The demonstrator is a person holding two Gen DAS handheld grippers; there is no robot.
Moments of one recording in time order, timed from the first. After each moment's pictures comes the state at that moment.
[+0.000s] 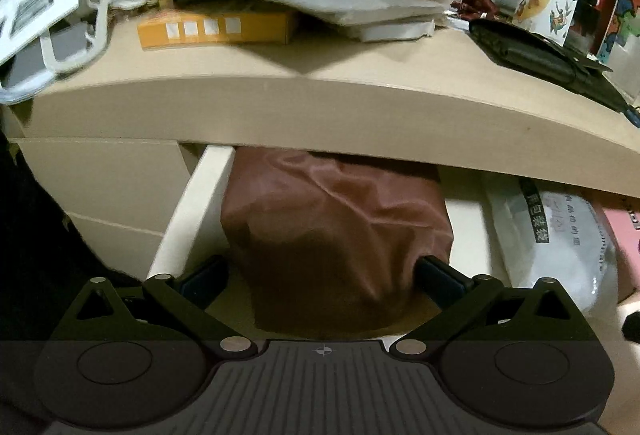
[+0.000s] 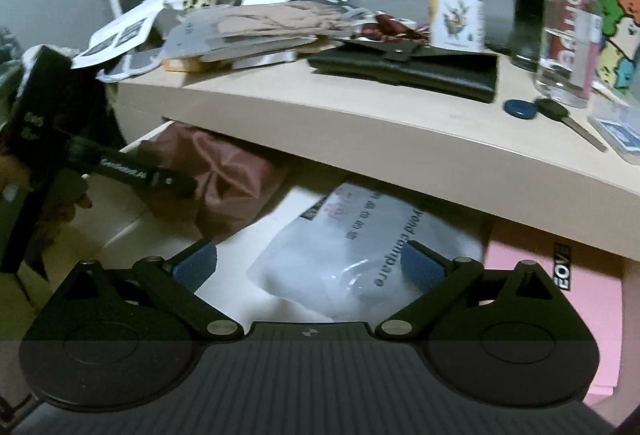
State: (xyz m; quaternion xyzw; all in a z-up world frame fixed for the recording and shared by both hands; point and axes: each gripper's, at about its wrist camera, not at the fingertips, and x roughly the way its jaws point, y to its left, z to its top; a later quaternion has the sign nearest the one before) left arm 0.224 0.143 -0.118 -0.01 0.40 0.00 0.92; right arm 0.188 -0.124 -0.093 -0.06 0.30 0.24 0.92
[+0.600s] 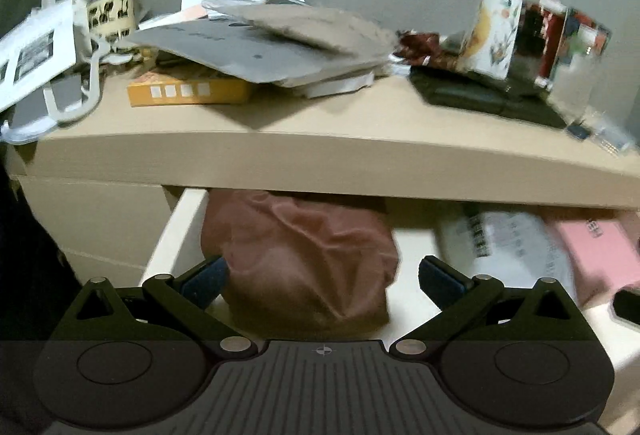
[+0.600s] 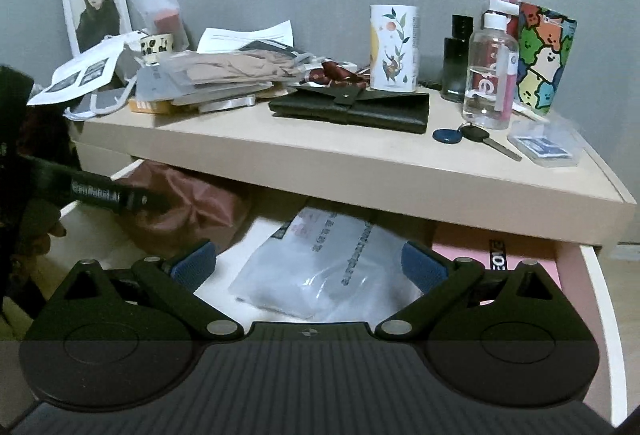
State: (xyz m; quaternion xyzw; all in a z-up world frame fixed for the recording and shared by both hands) left arm 0.194 0.128 -0.089 -0.03 0.33 -0.04 0.94; right arm 0.132 -0.127 -0.076 -0.04 0.24 0.16 0.96
